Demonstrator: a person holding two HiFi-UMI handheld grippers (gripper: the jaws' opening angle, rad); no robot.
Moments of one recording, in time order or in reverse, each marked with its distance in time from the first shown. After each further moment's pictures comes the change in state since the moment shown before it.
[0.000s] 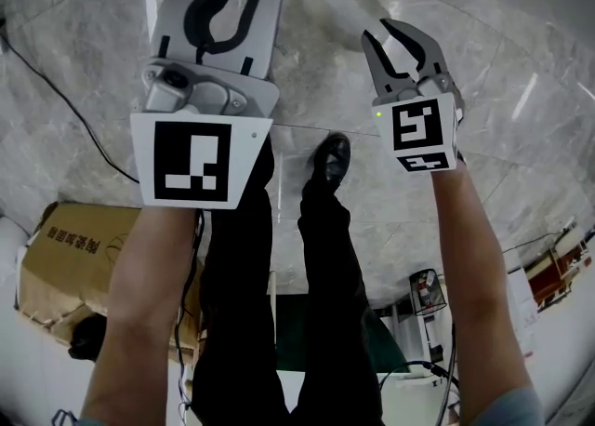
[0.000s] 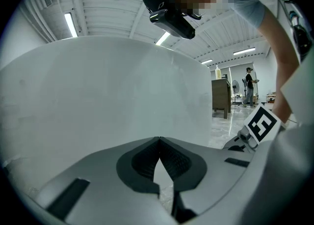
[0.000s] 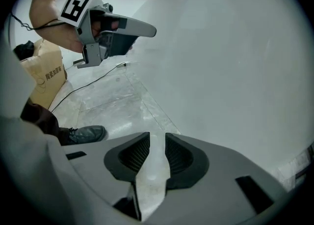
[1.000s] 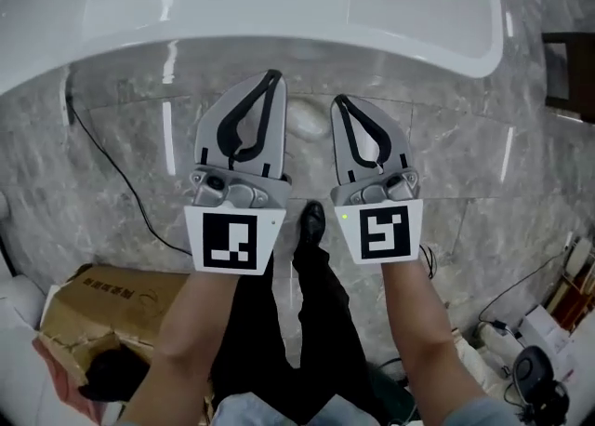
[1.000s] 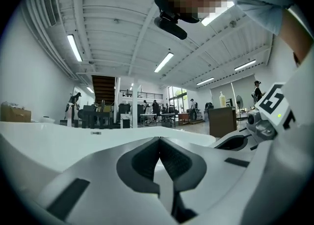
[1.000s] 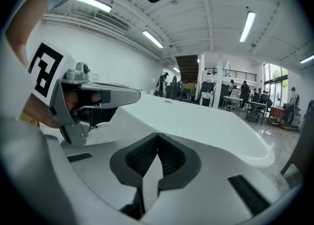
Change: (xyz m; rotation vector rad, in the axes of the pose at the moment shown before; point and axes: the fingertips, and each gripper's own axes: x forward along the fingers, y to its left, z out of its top) left arm -0.069 -0.028 0.351 -0.017 -0.239 0.056; right arm -0.333 -0.093 0.291 0.160 -0.602 -0.322
